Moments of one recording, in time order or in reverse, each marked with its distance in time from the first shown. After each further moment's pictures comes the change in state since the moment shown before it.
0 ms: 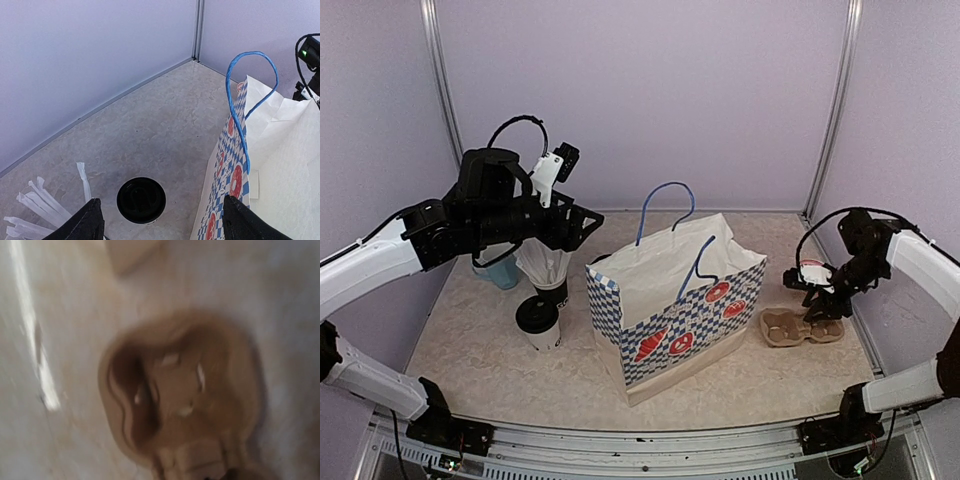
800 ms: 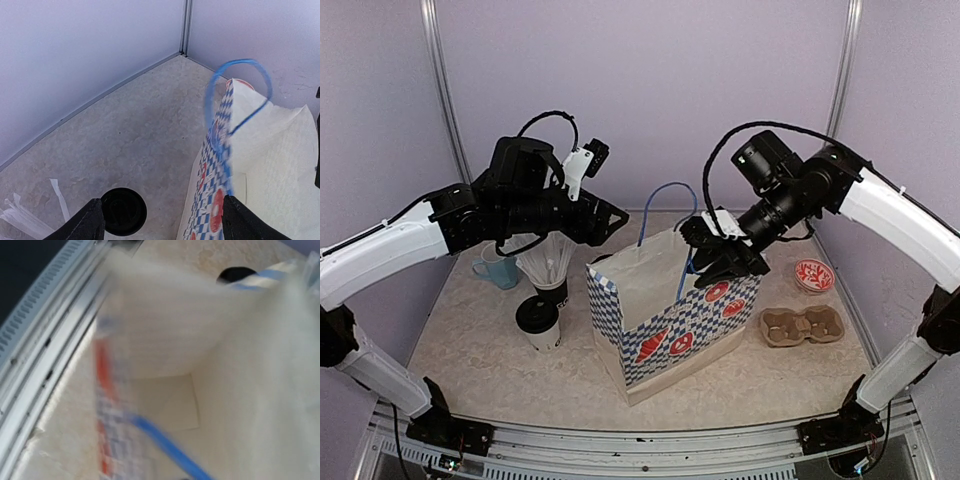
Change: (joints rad) left arm -0.046 0.148 0.151 -0.038 0.018 -0.035; right arm 0.760 0.293 0.668 -0.018 -0.249 0.192
